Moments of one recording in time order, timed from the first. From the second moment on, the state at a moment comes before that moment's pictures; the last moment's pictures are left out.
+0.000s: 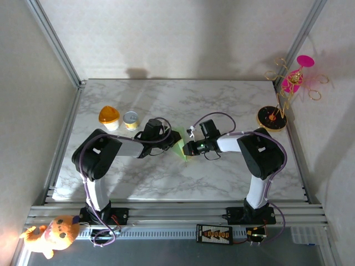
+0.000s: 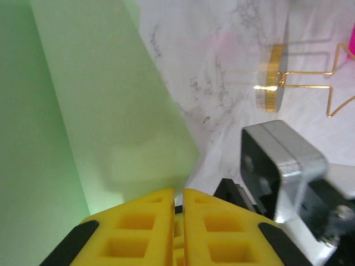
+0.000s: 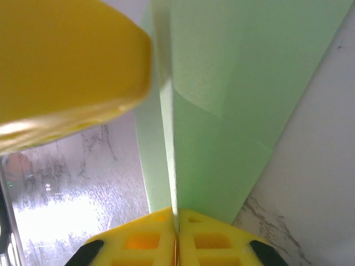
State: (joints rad) left arm -0.54 1.86 0.82 0.49 0.43 -1.16; right arm 0.52 1.86 0.86 0.01 -0.68 0.27
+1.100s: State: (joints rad) left arm -0.53 1.96 0.86 0.53 0.44 -1.17; right arm 0.50 1.87 0.84 0.07 -0.75 0.31
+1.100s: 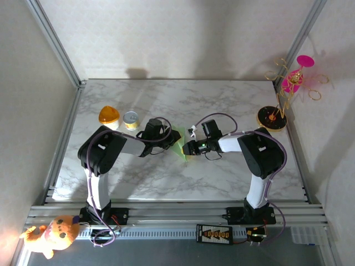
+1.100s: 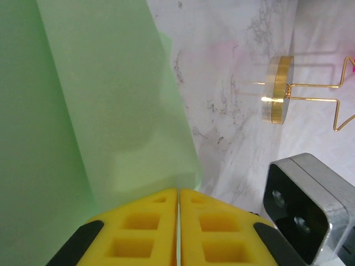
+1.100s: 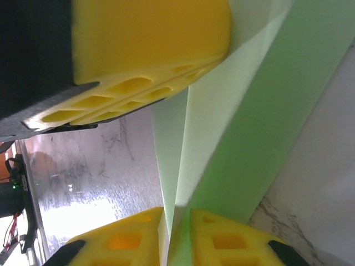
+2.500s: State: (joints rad) left arm -0.53 1.95 0.83 0.58 0.44 -1.17; right arm 0.48 1.89 0.84 0.08 -0.76 0.37
